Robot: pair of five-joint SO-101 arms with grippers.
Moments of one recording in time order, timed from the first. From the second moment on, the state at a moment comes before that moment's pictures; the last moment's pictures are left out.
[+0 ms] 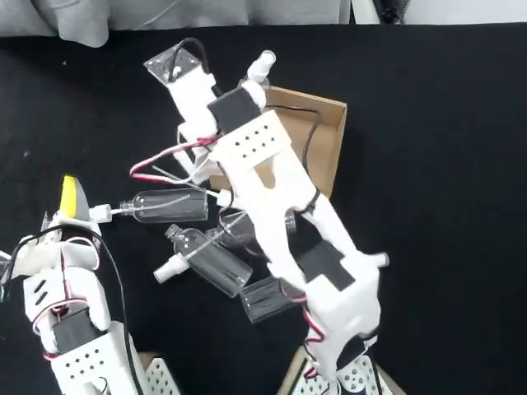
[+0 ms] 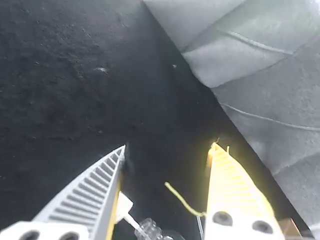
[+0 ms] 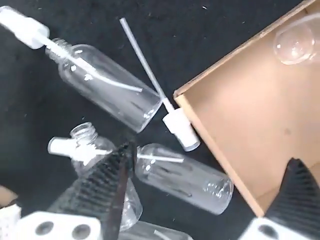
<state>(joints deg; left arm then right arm) -30.9 -103.7 95.7 33.2 39.0 -36.0 19.7 -36.3 99.1 4.6</state>
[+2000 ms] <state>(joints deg) -31.8 -103.7 95.7 30.7 39.0 -54.5 -12.7 24.7 69.9 4.5</state>
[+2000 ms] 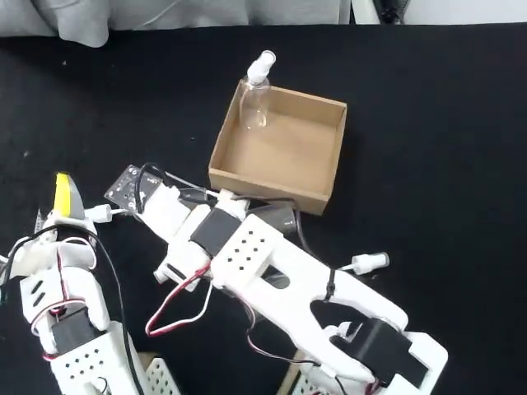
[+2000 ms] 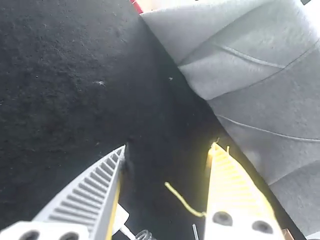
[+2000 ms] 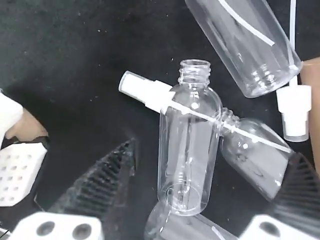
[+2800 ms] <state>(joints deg) -31.8 -103.7 95.7 30.7 39.0 -54.5 -7.7 32.9 56.6 6.3</state>
